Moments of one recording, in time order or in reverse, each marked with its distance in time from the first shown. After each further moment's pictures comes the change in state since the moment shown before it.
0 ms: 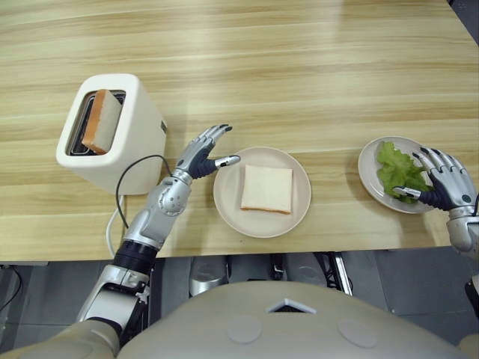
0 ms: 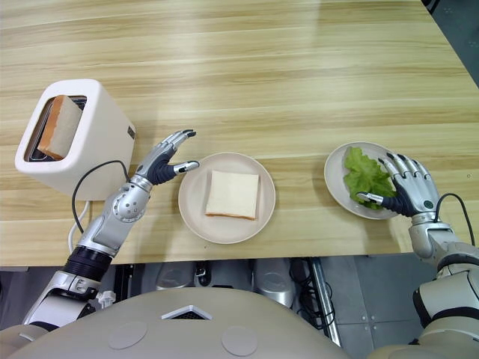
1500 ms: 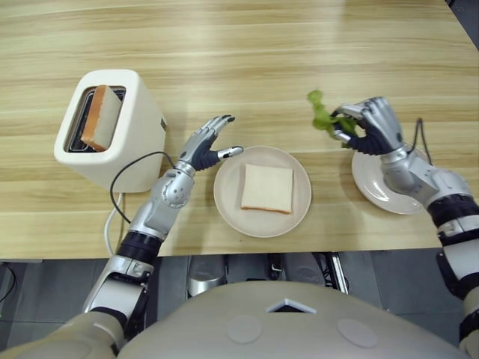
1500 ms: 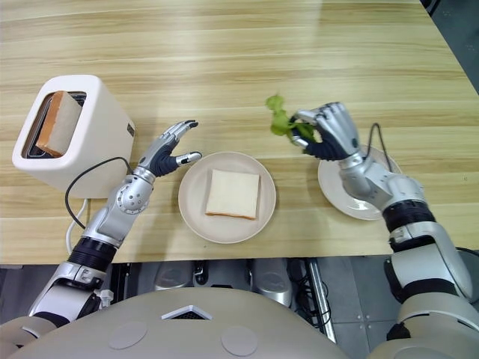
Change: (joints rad) left arm -0.087 -0.026 0.005 0.065 -0.006 -0.019 0.020; right arm -0.193 0.216 -0.034 -0.625 -0.020 -0.268 0.074
